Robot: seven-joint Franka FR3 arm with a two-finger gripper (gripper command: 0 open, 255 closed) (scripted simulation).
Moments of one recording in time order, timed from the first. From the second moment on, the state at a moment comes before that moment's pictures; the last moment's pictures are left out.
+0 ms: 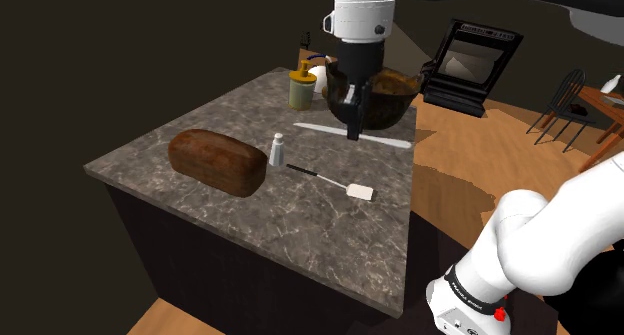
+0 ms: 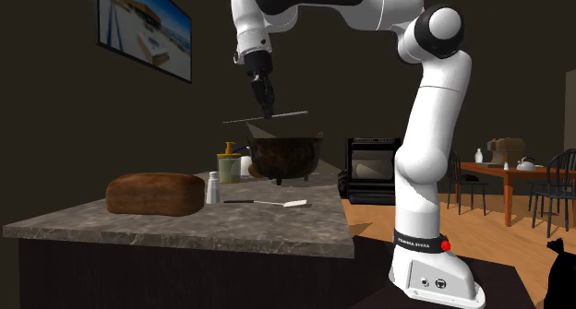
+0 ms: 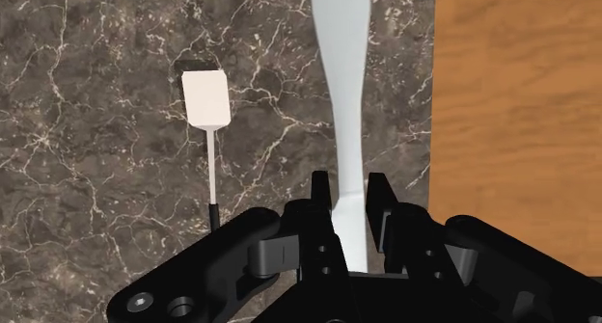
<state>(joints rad) 0.23 -0.28 0.24 -1.83 0.06 1.36 0.11</state>
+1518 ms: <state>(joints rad) 0.12 -0.37 0.02 -1.80 -0.07 1.25 -0.23</state>
